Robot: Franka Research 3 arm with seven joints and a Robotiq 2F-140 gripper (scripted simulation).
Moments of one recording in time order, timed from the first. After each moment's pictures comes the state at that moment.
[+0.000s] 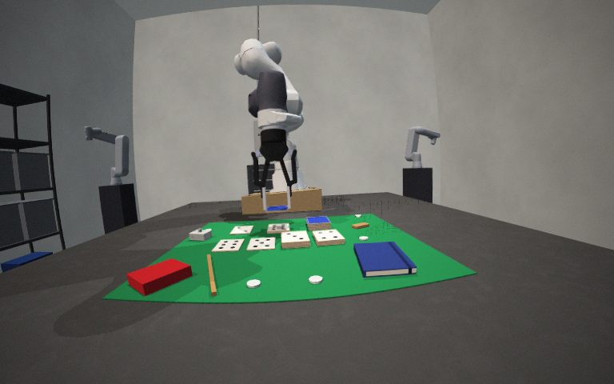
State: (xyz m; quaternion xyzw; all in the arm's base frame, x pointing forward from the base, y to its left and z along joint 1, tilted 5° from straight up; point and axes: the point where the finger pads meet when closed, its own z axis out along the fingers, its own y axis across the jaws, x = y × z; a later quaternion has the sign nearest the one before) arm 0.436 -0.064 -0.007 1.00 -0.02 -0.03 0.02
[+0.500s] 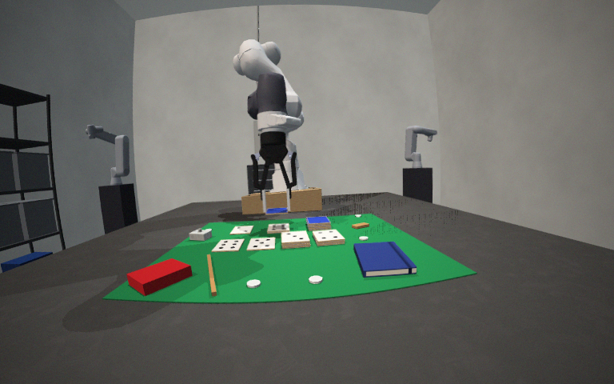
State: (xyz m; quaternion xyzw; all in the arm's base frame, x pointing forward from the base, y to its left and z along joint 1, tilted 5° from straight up) arm 0.434 -0.066 -0.014 1.00 -0.02 -0.03 0.02
